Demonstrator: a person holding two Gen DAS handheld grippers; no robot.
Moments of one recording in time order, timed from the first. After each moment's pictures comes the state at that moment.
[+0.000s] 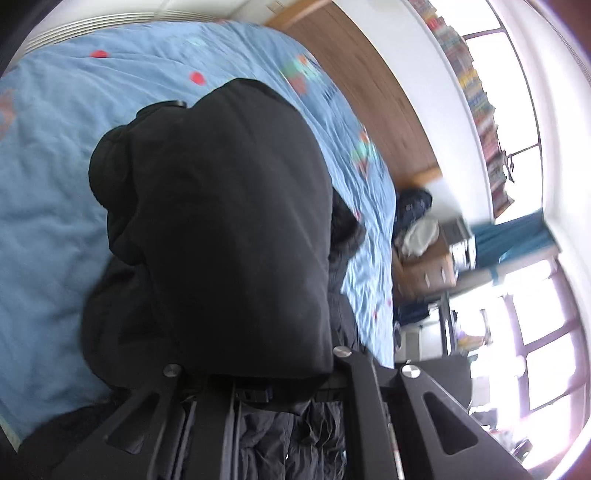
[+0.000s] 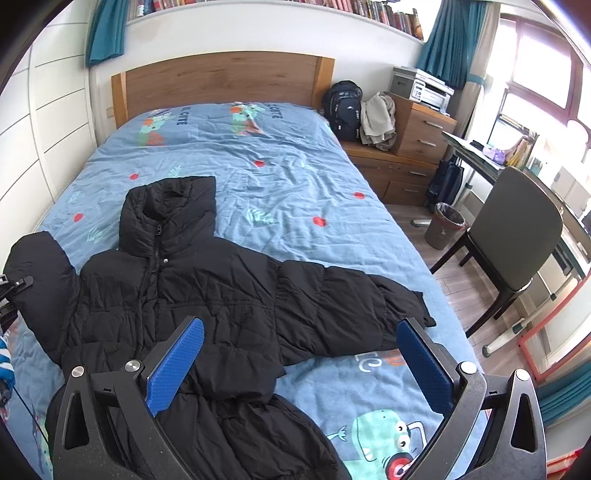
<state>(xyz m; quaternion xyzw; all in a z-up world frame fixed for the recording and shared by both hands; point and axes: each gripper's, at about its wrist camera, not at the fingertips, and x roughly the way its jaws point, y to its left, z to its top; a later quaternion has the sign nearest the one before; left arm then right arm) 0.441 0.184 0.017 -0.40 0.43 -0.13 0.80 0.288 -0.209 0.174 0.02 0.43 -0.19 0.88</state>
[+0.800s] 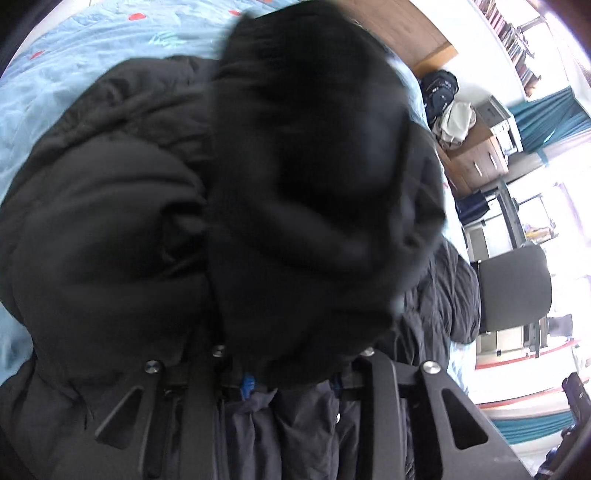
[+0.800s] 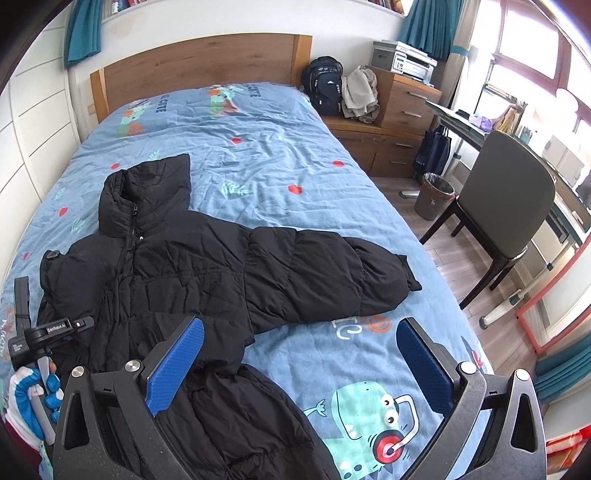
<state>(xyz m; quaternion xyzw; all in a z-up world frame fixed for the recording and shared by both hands) 0.417 0.027 -0.064 -0.22 0.56 -0.14 0.79 0.257 -0.246 0.145 0.05 0.46 -0.20 0.86</state>
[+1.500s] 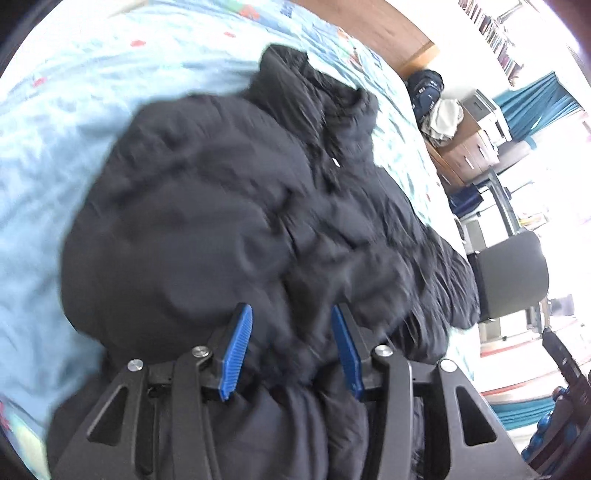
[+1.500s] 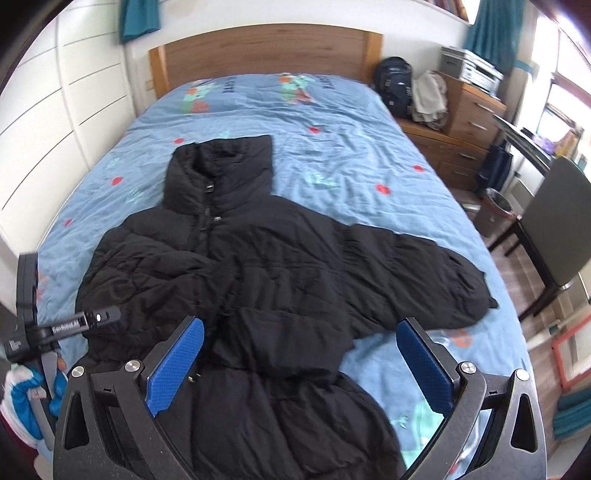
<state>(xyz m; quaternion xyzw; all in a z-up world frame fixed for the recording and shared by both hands) 0.410 0.081 -0.026 -0.19 0.53 -0.15 0.81 0.314 -0.144 0.112 0.03 0.48 -0.09 0.88</state>
